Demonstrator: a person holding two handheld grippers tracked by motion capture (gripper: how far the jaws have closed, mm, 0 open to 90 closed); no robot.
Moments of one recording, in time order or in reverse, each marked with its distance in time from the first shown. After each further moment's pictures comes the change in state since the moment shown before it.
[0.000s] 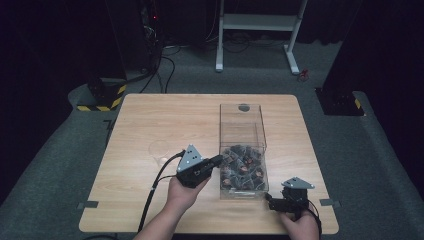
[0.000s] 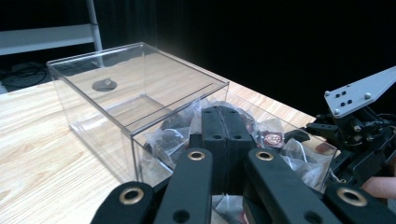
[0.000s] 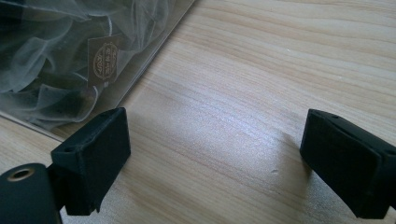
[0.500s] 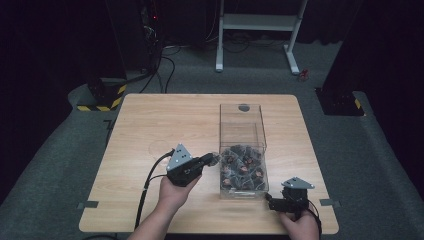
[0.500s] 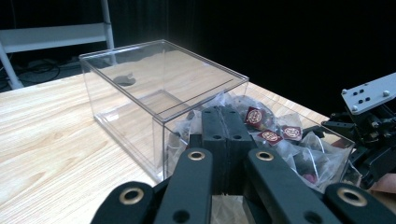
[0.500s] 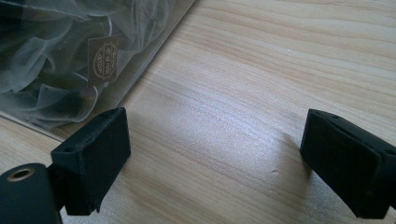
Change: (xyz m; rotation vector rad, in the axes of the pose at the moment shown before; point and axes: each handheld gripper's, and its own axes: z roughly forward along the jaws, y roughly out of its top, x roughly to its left) left arm 0.018 -0.006 -0.016 -0.005 0.036 -0.017; right arm 0.000 0.000 0.000 0.000 0.000 0.000
